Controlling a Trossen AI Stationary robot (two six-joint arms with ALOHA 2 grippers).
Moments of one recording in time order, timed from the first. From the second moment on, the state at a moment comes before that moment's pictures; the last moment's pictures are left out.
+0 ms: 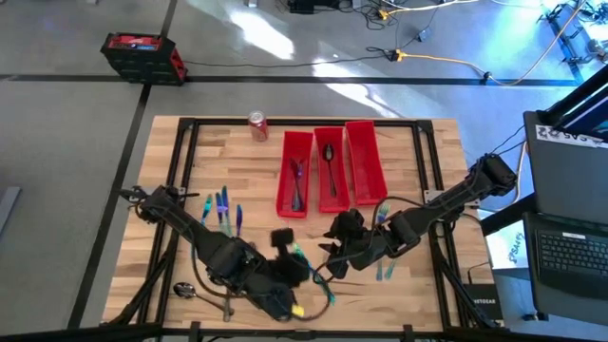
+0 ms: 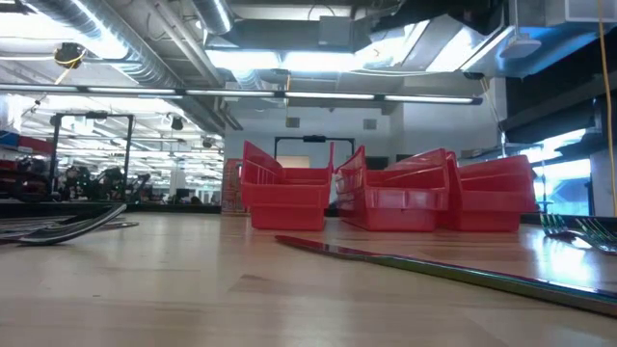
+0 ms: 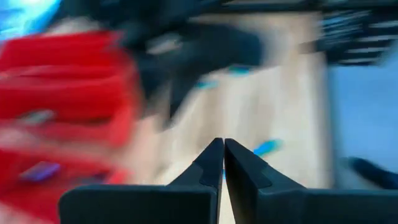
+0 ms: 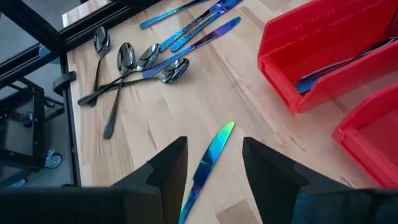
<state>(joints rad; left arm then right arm) -0.60 2.02 2.21 -1.03 -0.53 -0.42 0.52 1.56 1.22 -0.48 0.48 0.87</state>
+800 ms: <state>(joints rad) -0.55 1.54 1.29 -0.26 -0.34 -0.35 0.52 1.56 1.22 -0.47 0.45 0.79</state>
